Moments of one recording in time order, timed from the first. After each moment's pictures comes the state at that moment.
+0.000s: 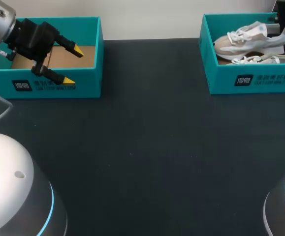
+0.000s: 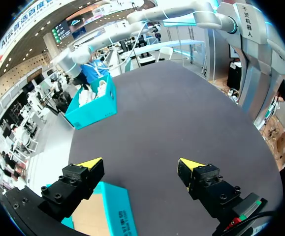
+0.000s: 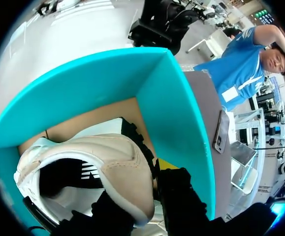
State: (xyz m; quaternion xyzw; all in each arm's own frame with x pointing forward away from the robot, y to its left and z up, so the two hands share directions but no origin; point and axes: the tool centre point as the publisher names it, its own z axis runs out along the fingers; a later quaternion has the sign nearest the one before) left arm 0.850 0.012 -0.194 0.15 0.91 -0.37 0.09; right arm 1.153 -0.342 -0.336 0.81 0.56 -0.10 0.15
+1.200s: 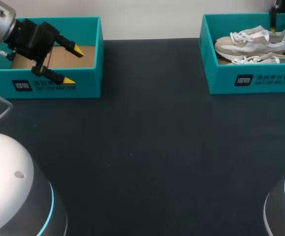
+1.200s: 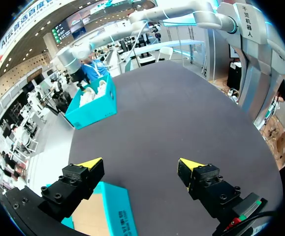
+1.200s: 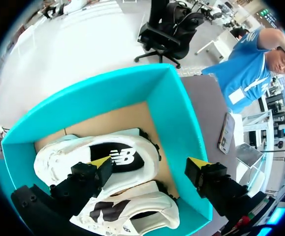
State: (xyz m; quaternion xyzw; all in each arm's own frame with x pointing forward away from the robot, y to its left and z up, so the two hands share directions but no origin) left arm 0.850 0.012 -0.194 0.15 0.91 -0.37 0.09; right arm 1.152 -0.324 -0.305 0.81 0.57 -0.05 0.12
